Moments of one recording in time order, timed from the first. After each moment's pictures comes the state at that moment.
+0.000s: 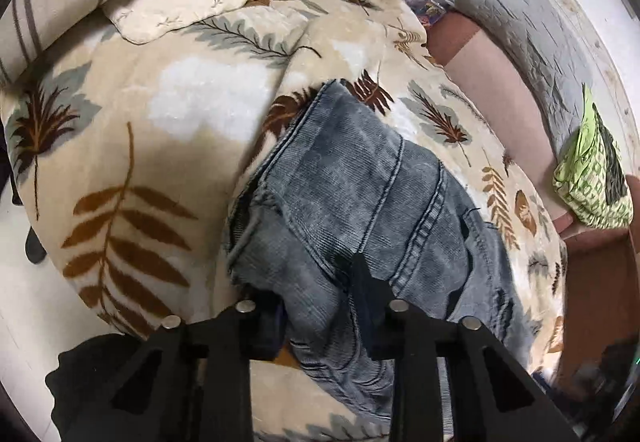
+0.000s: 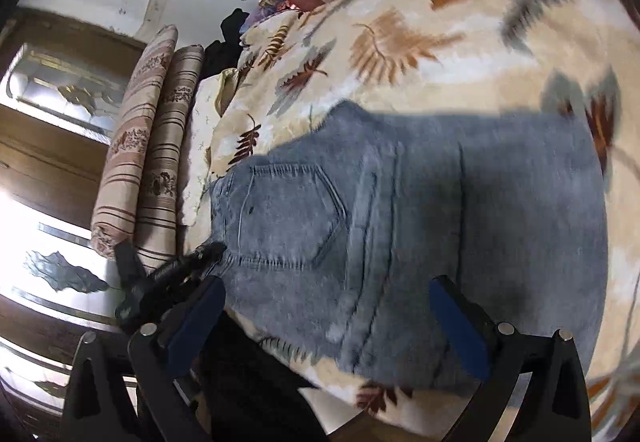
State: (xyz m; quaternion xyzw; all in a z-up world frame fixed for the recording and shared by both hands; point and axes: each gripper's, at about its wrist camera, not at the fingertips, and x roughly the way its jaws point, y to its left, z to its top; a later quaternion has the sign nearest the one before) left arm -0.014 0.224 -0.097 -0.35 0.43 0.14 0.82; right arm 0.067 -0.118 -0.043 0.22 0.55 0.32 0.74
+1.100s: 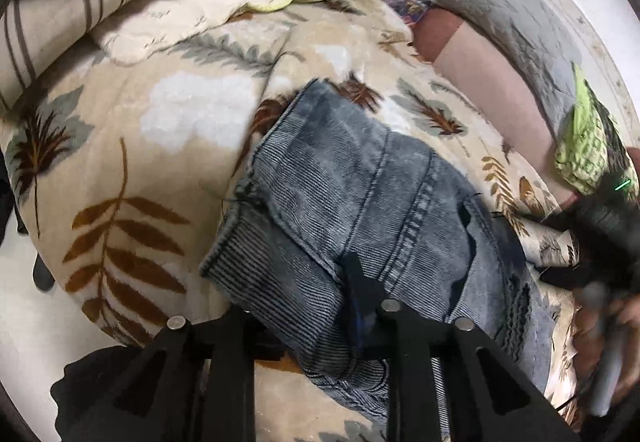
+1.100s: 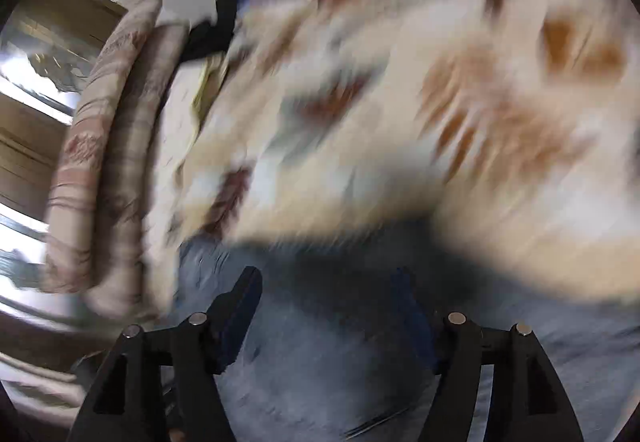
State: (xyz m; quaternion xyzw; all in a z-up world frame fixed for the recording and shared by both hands) left arm -0.015 0.217 -0.101 -0.32 0.42 0.14 0.84; right arm 0.190 0.012 -0.111 0.17 0.65 0.32 0.67
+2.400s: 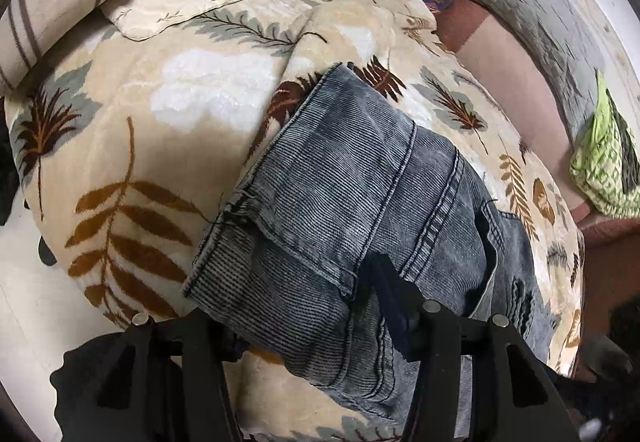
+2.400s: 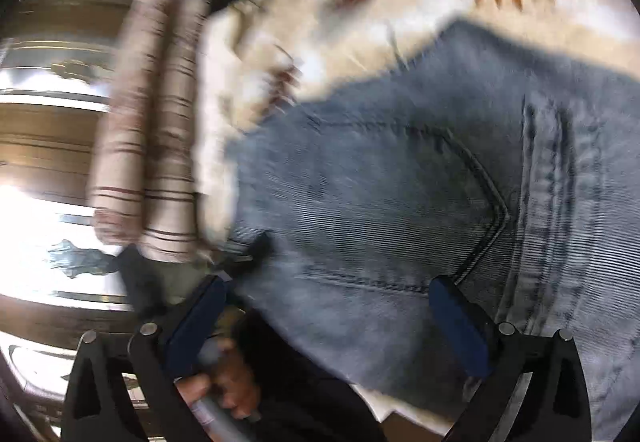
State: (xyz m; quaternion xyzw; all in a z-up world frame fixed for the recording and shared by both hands) left arm -0.008 0.221 -0.103 -0.33 0.46 0.16 0.81; right arm 0.069 -0.025 -0.053 0.25 0.59 0.37 0.67
